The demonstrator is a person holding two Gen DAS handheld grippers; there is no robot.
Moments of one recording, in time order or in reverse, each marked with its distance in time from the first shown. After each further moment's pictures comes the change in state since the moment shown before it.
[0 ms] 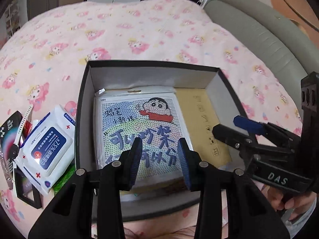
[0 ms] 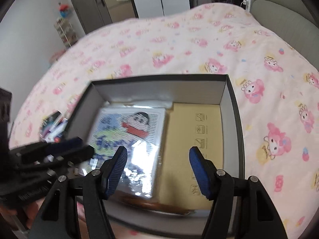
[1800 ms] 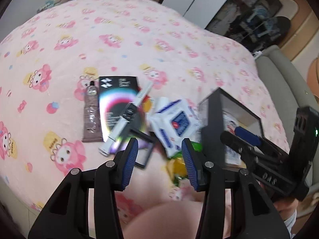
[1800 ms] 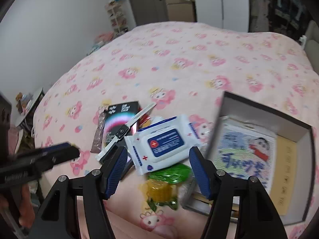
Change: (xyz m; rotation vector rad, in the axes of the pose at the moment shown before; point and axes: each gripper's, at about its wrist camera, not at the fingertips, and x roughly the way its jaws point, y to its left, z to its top) left arm -0.156 0.248 -0.093 -0.457 -0.089 0.109; right arm 0.028 0.240 0.002 -0.291 0.038 0.176
